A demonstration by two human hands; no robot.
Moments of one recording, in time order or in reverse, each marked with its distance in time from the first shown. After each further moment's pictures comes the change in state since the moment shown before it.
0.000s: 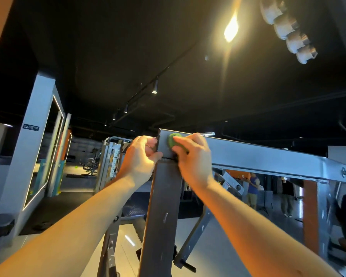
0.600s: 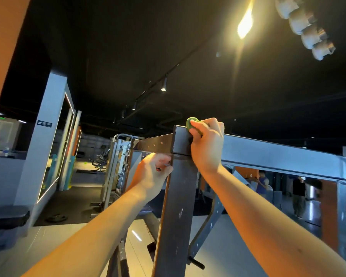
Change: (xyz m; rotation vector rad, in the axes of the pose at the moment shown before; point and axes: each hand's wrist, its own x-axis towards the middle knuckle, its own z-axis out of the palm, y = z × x) left_hand -0.037 -0.035 -0.002 0.009 -0.117 -0.115; right_hand 0.027 -0.008 0.021 -0.077 0.177 0.036
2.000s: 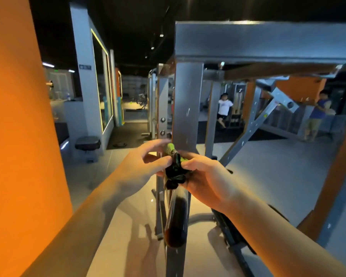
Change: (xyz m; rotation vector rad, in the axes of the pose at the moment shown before) left_hand -0.240 0.061 -0.037 -0.077 -0.311 -0.431; right_hand -0.245 -0.048 -0.179 1.573 -1.102 1.233
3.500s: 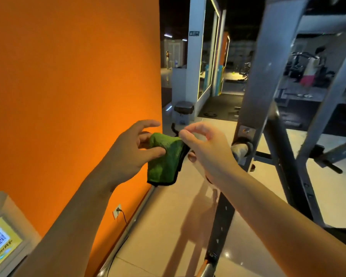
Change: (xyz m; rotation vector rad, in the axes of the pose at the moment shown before) left_hand -0.175 0.047 0.010 0.285 0.499 -0.253; right_hand -0.031 0.036 0.070 -0.305 0.038 -0.079
